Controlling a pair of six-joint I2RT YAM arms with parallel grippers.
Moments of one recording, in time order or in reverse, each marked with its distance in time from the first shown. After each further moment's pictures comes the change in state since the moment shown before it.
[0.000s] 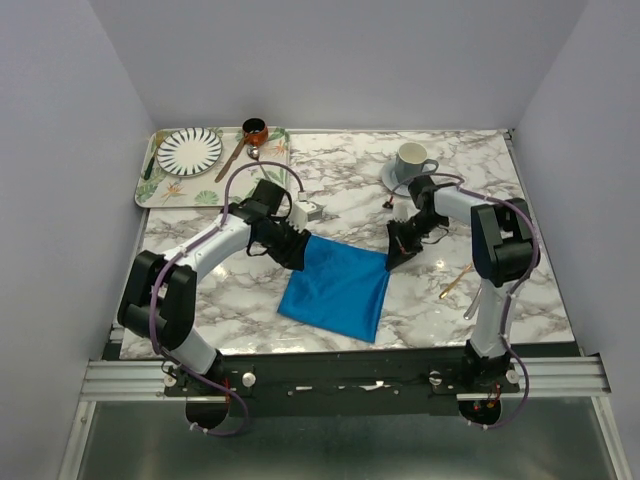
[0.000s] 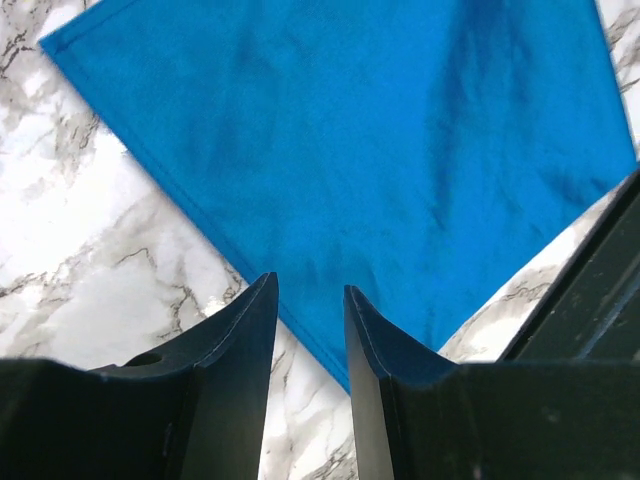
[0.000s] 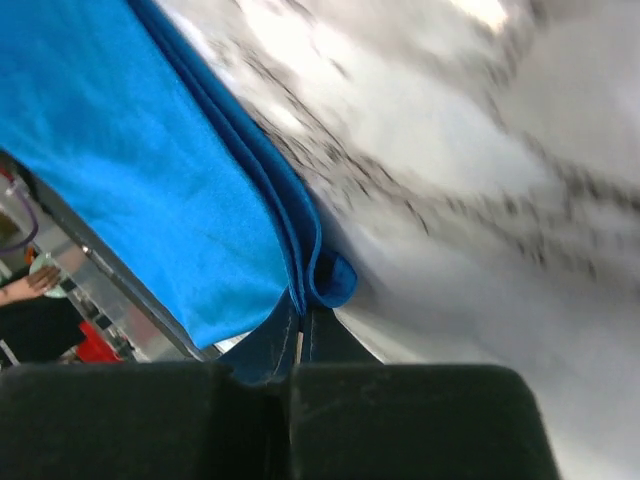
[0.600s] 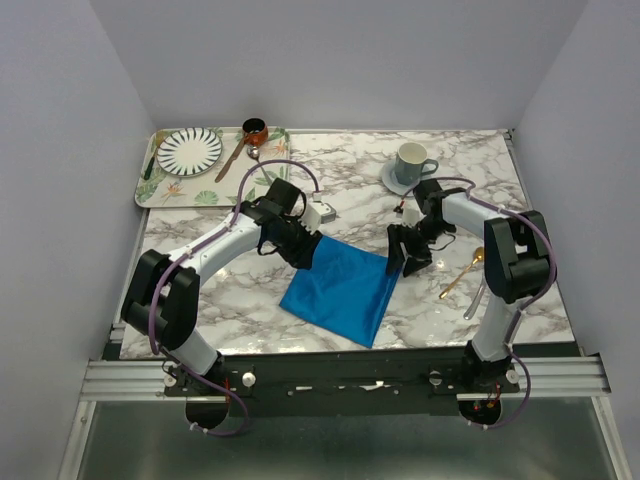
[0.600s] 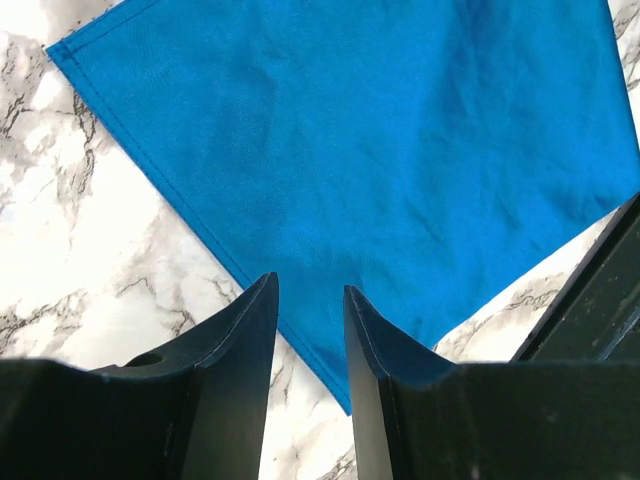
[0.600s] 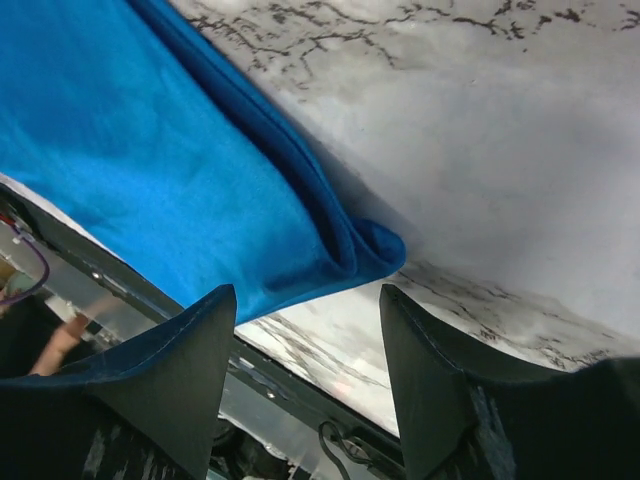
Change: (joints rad) left arm -0.084 0.013 0.054 -0.018 -0.058 0.011; right arm 0.004 -0.153 -0.091 -0.014 0.099 0.146
